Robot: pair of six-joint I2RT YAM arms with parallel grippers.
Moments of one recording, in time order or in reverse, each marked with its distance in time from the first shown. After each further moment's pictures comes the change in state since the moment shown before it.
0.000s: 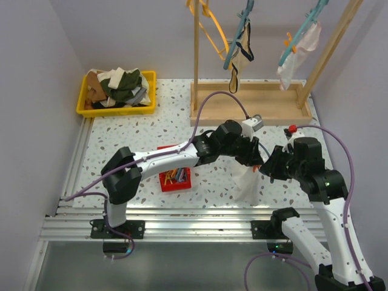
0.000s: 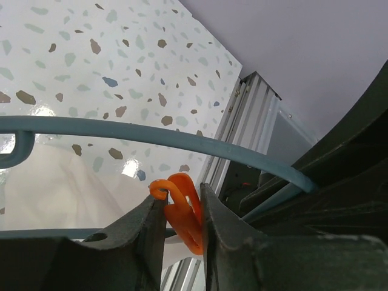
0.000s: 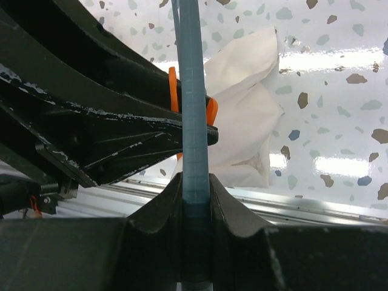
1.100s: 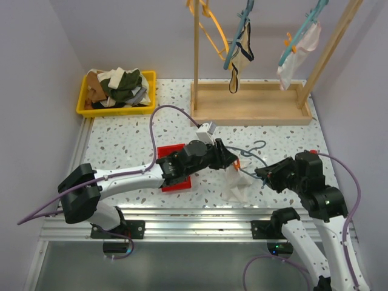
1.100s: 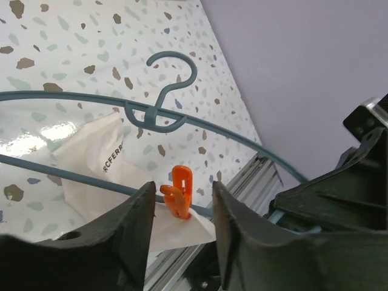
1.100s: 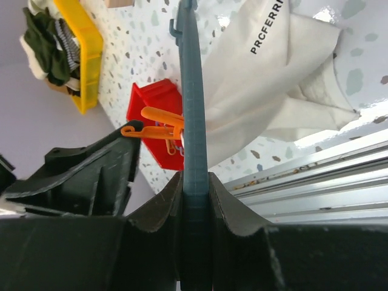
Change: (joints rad) left arm -0.029 -0.412 -0.554 0.263 -0.466 -0.334; right arm 0.010 -0.185 -0.147 0.021 -0.002 0.851
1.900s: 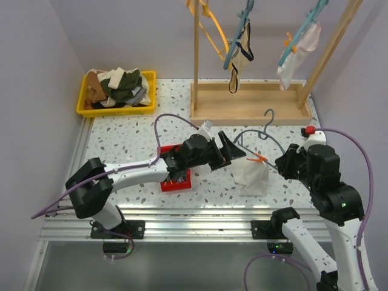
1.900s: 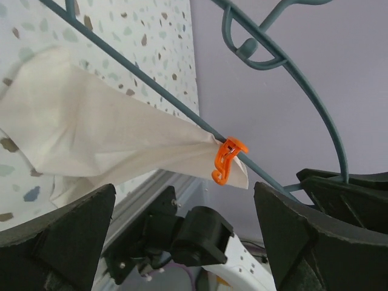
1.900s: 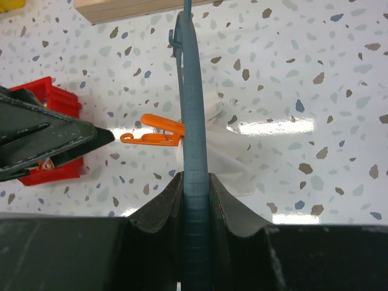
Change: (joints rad) left arm 0.072 0.071 0.019 0.023 0.194 -0.391; right arm 0.026 0.097 0.253 -0.016 0.248 -0.913
